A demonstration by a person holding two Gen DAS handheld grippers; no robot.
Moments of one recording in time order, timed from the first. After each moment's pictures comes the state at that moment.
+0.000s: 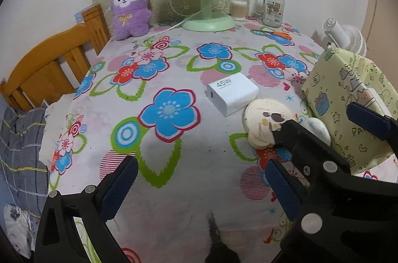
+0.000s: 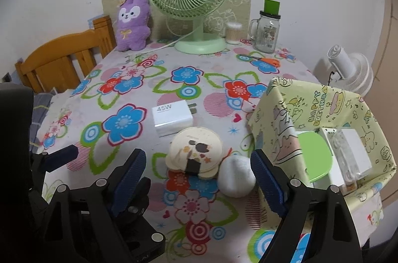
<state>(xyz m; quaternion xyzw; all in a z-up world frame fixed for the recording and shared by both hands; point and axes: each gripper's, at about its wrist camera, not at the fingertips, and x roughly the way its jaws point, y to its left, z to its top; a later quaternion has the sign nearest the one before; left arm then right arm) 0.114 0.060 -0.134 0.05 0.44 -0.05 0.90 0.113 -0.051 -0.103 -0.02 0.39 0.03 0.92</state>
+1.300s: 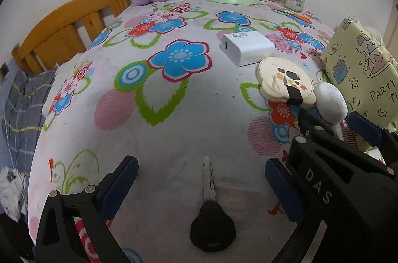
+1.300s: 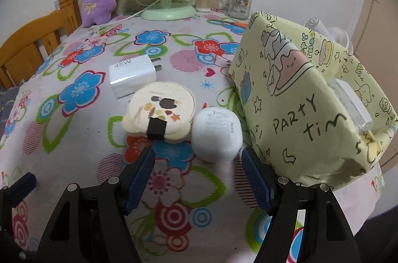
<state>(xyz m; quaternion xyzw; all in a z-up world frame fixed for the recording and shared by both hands) 0.083 0.058 -0.173 0.00 0.48 0.02 0.88 0.116 -0.066 -0.163 -0.03 0.44 -0.05 0.90</state>
